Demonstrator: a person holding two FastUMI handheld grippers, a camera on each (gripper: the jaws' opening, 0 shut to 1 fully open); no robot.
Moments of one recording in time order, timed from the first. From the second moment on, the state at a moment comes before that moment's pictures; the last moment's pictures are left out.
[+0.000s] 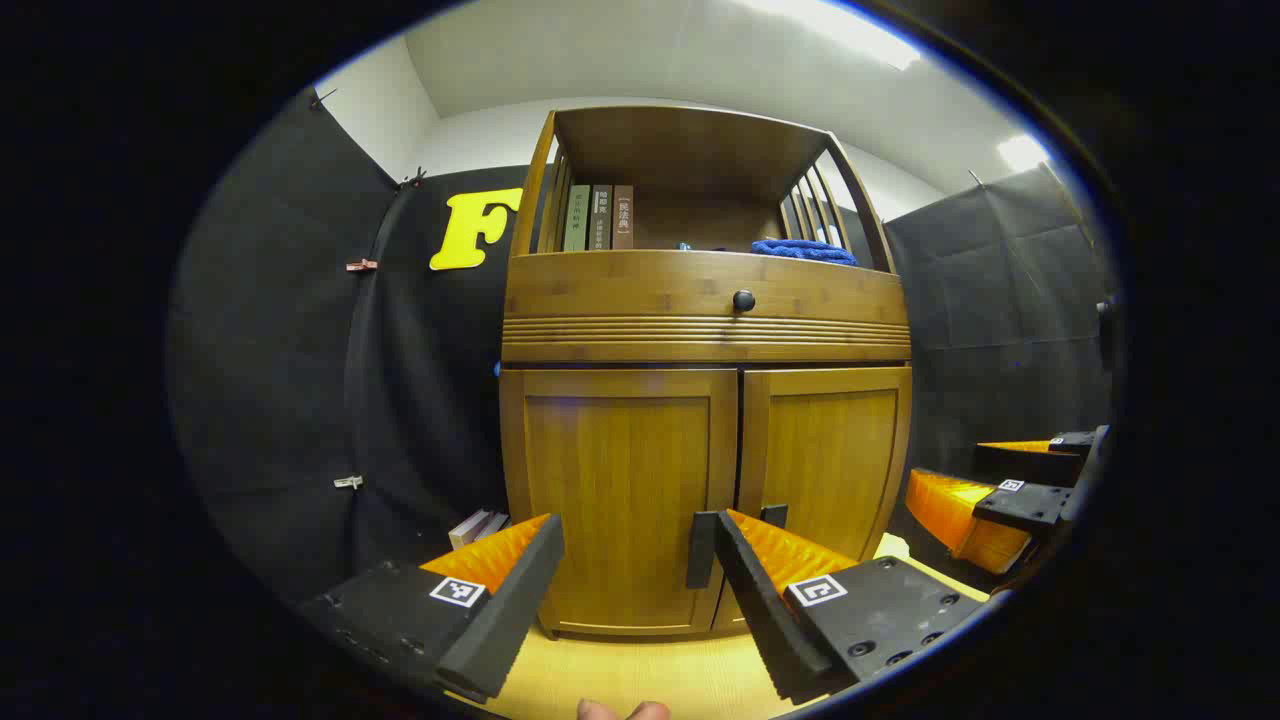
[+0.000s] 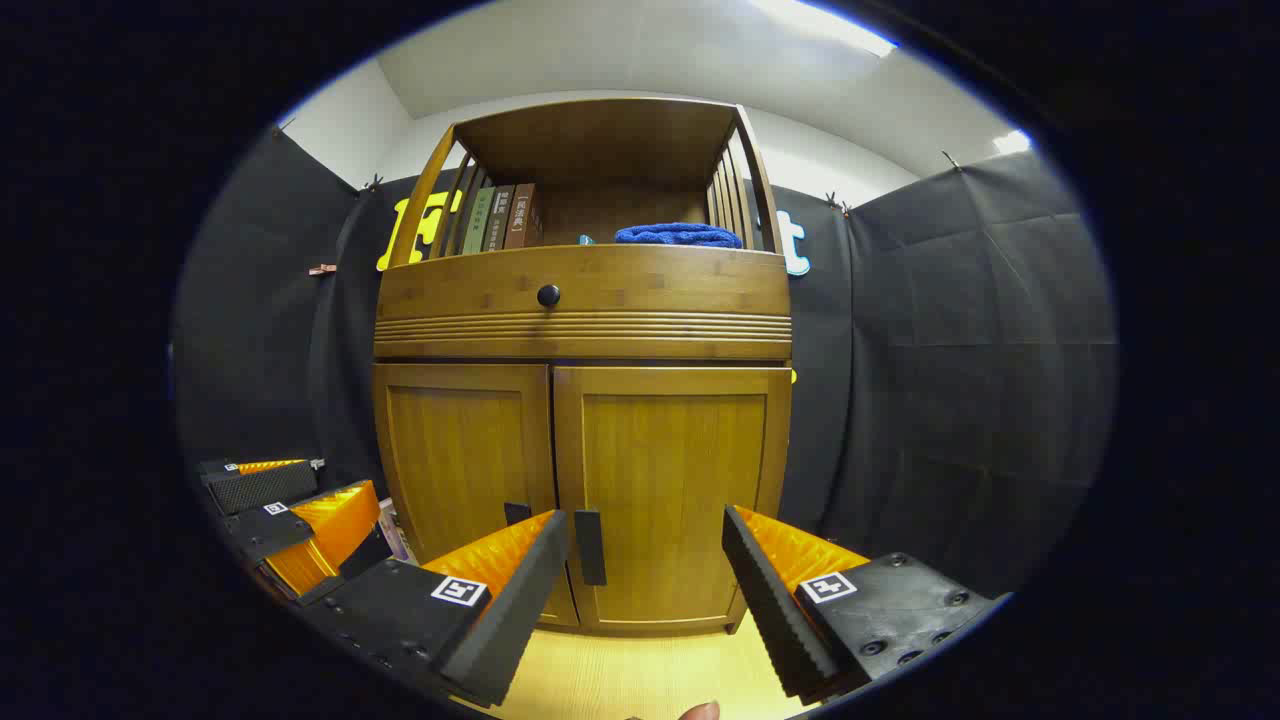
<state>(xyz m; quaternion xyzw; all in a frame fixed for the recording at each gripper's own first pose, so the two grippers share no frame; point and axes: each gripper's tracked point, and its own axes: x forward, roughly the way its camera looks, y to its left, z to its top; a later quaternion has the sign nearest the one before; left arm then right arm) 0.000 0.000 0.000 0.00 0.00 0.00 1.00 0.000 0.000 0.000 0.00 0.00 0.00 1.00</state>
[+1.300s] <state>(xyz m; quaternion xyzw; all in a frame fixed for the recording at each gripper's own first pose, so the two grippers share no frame) 0.002 0.013 -0.005 0.00 0.00 0.01 1.00 0.038 0.018 -0.023 0.02 0.02 0.02 1.00</state>
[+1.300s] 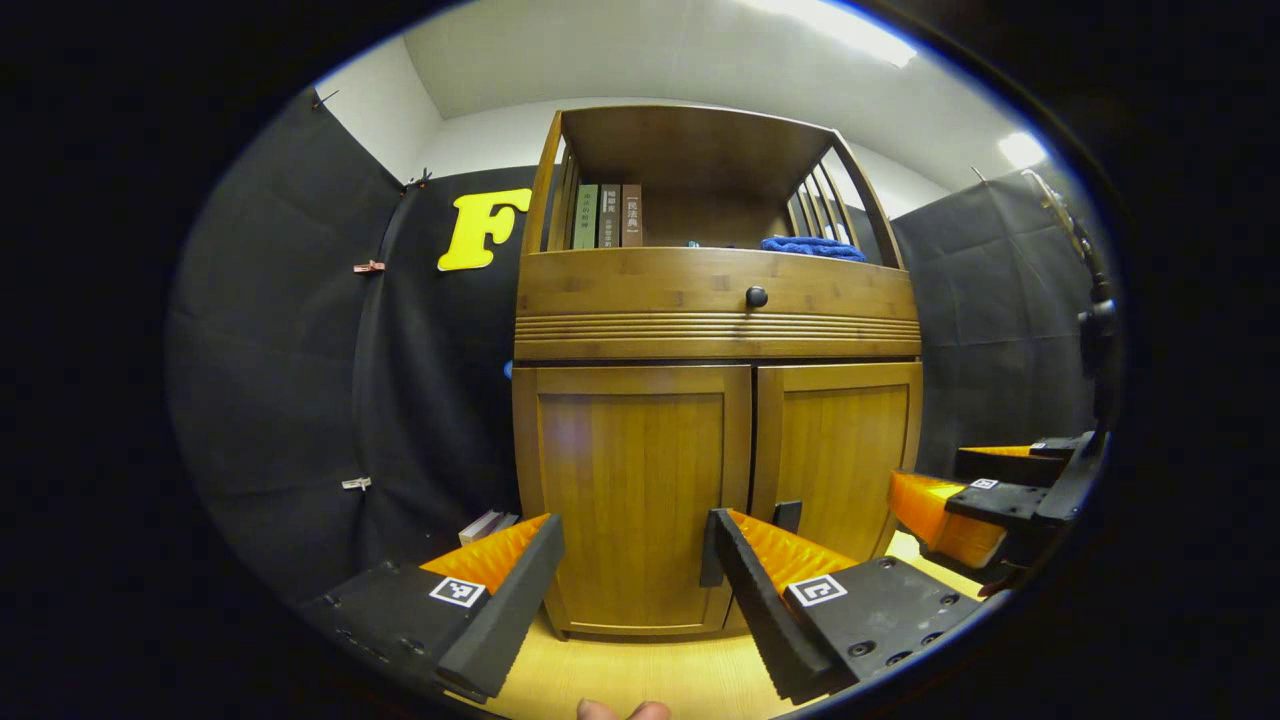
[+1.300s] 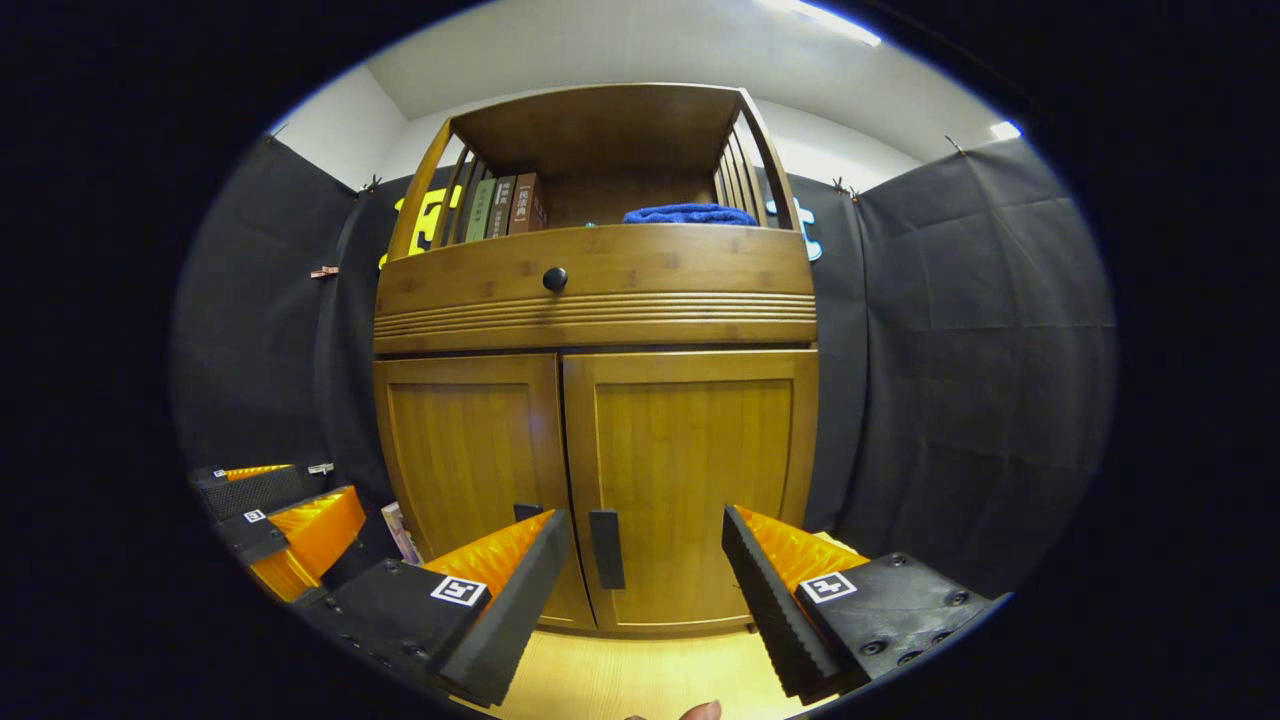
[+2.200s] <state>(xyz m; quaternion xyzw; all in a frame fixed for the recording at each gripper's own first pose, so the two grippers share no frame) 0.013 0.036 -0.020 0.01 0.02 0.03 1.00 0.165 0.045 -0.140 0.01 0.10 0.04 0.99</state>
